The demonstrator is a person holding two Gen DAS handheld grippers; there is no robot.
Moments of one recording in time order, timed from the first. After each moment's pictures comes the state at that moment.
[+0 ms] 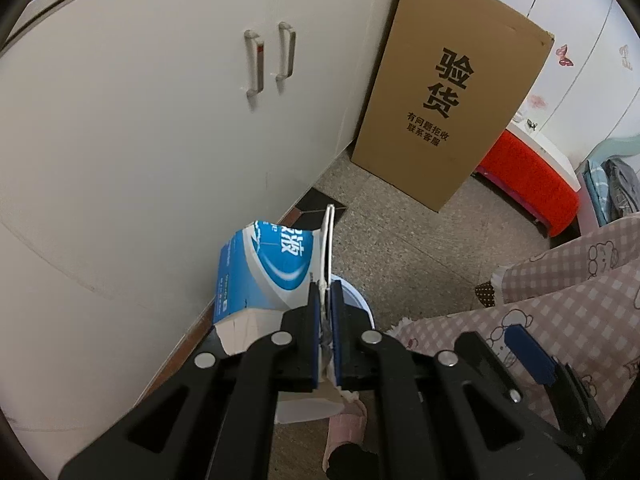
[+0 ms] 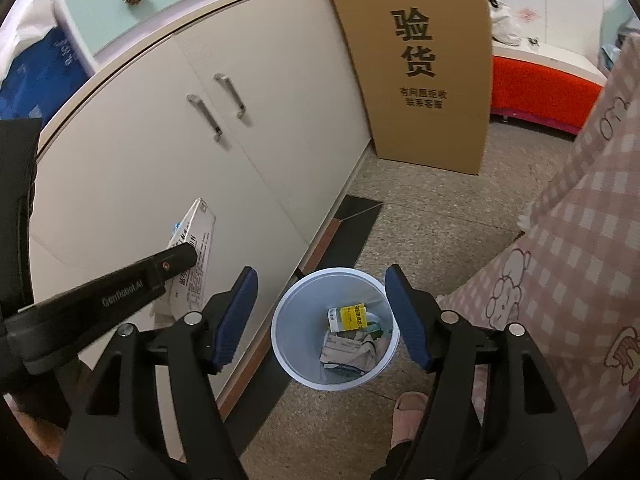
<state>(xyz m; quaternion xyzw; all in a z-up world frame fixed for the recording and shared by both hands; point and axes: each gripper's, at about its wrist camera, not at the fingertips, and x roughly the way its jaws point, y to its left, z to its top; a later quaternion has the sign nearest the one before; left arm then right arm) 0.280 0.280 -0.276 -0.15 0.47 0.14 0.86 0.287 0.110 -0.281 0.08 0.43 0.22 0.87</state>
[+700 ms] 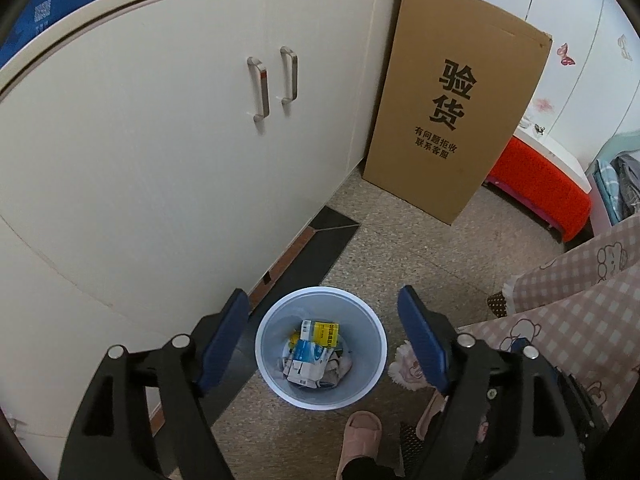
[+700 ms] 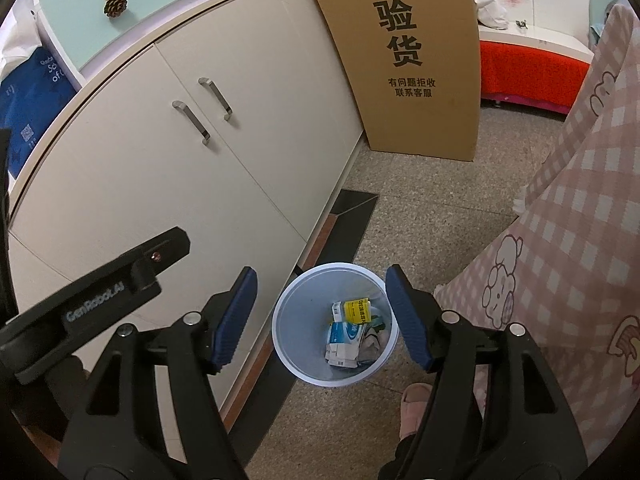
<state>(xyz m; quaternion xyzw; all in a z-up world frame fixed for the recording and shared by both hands) 0.278 0.269 -0.262 -0.12 0.45 0.17 0.87 0.290 0.101 -0.284 0.10 0.45 0.21 0.86</state>
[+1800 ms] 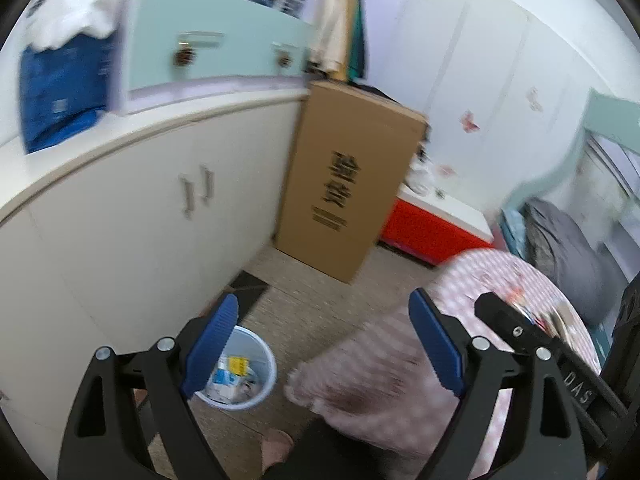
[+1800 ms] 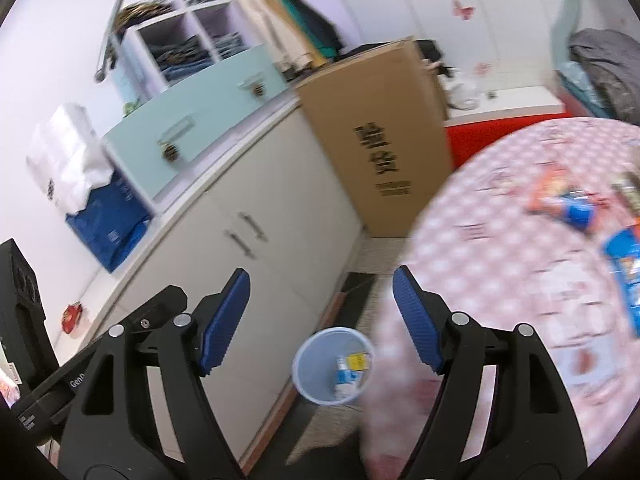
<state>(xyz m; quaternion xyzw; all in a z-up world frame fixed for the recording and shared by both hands) 0.170 0.117 -0.079 -0.15 0.32 0.06 0.94 0.207 -0.095 -0.092 0.18 0.32 0.21 0.91</state>
